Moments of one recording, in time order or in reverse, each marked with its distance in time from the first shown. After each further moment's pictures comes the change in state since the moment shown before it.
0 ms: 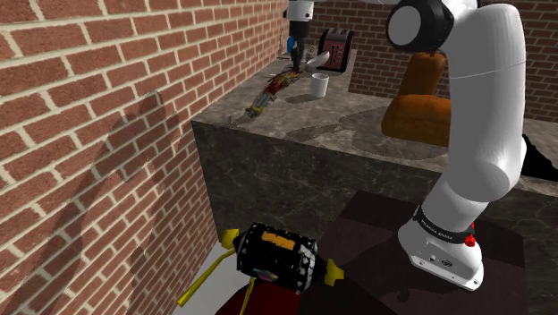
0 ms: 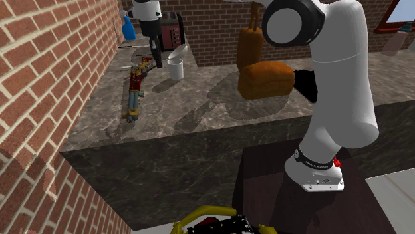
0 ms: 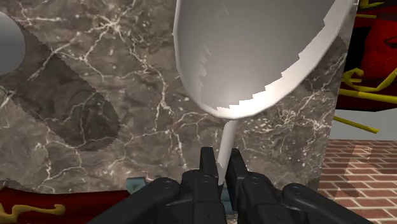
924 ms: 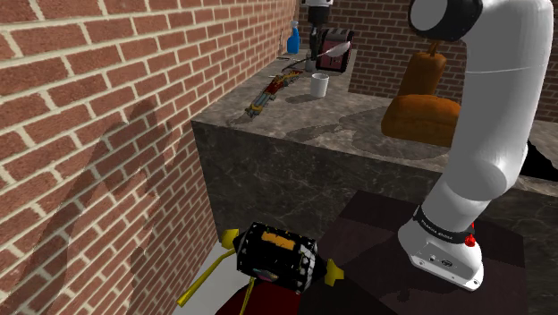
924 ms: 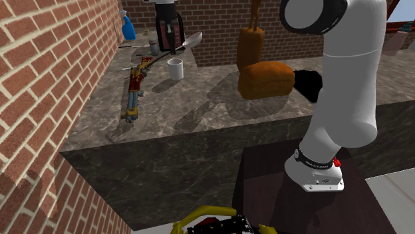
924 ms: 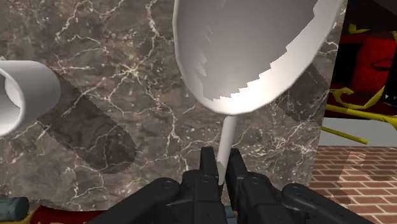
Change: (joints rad) arm -0.039 -0.138 -0.030 -0.091 -0.025 -0.049 -0.072
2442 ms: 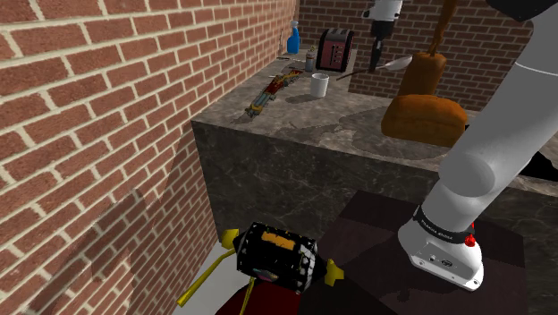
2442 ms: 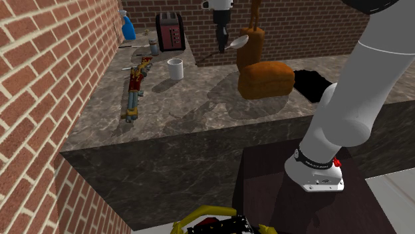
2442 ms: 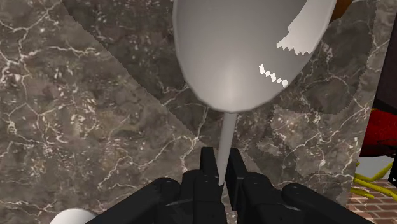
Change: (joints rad) arm -0.151 -0.352 -0.145 -0.543 -0.114 0.193 -0.313
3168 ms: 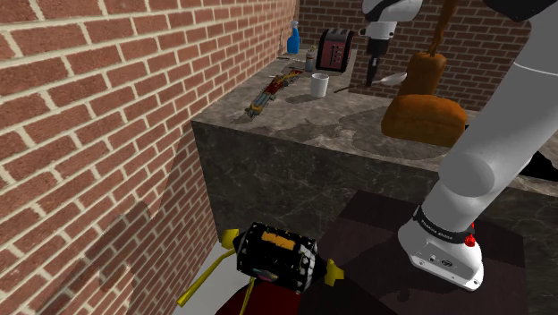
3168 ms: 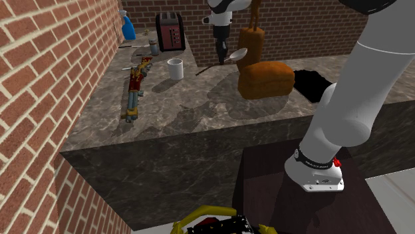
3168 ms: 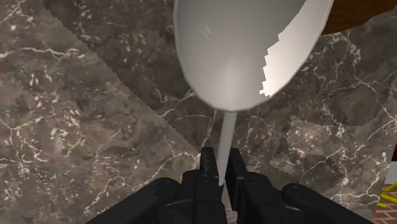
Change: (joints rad) arm -0.002 0.010 -0.002 -0.135 0.004 0.144 -0.007
